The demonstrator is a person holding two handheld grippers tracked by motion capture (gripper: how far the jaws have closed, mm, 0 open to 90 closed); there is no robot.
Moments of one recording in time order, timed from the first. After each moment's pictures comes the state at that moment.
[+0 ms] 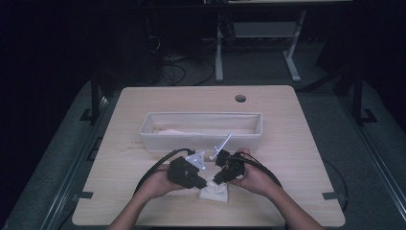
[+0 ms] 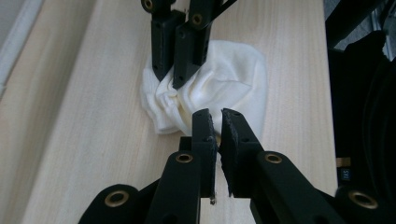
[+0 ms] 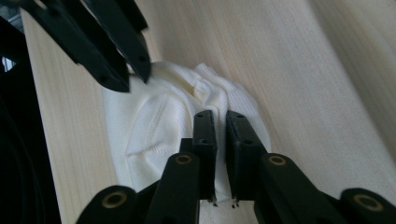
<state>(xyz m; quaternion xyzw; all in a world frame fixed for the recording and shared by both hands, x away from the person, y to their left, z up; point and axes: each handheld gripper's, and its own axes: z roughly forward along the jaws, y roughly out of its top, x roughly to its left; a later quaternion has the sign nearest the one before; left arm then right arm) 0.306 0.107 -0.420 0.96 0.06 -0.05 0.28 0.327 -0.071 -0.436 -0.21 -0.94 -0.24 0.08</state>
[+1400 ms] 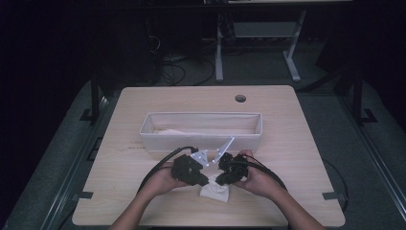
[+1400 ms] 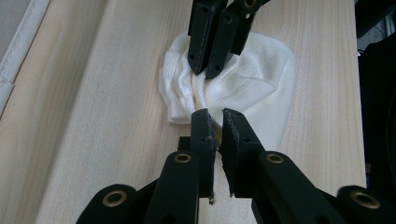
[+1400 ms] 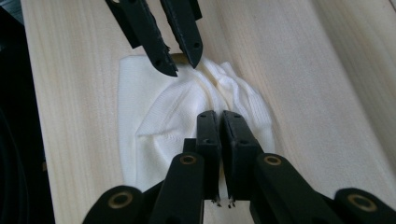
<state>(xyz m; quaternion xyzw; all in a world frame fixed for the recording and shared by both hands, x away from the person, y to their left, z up) 0.317 0.102 -0.426 0.96 0.07 -0.05 0.27 0.317 -0.079 -0.434 -0.19 -0.95 -0.24 0.05</state>
